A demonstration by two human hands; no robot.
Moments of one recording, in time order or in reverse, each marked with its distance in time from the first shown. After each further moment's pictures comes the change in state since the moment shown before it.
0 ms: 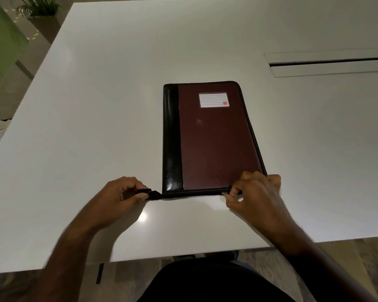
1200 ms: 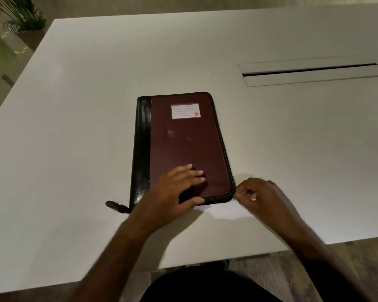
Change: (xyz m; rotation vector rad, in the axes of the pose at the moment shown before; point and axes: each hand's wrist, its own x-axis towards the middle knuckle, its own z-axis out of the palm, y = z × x) left_hand 0.072 0.138 0.116 0.331 0.005 0.478; right_hand 0.008 0.114 -0.012 0.414 -0.011 -0.063
